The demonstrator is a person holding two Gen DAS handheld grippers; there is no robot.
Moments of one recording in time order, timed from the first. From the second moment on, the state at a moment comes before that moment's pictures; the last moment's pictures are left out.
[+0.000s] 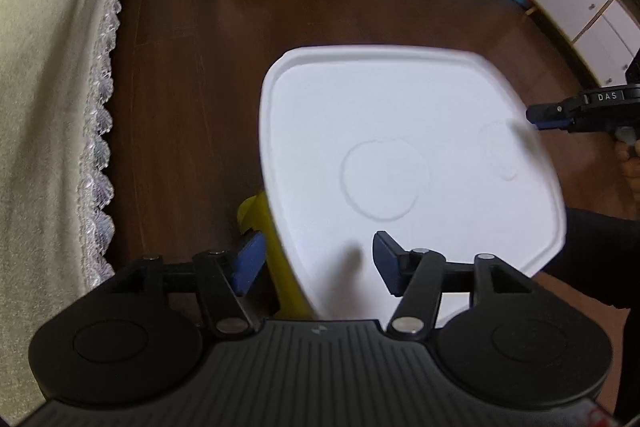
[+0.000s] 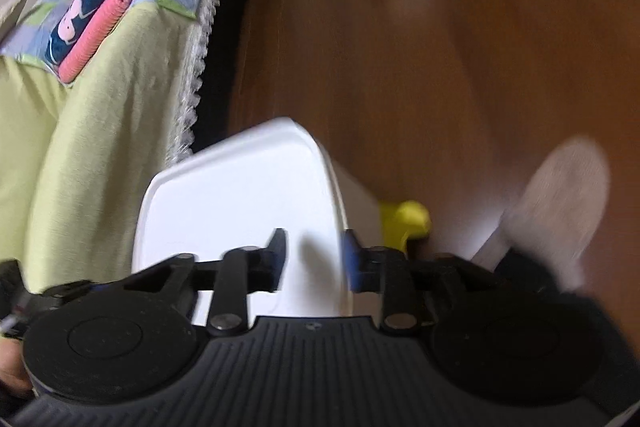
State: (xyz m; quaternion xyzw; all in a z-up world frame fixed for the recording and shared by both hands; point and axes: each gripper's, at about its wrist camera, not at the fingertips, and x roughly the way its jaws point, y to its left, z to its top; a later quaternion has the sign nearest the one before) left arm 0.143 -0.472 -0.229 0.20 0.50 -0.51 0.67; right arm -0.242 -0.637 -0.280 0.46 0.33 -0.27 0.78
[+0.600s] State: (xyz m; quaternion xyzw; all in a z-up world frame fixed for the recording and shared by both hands) left arm 0.138 -0.466 -0.226 0.22 0.50 -0.50 0.67; right arm -0.264 -0.626 -0.269 0.43 0.33 -0.31 0.78
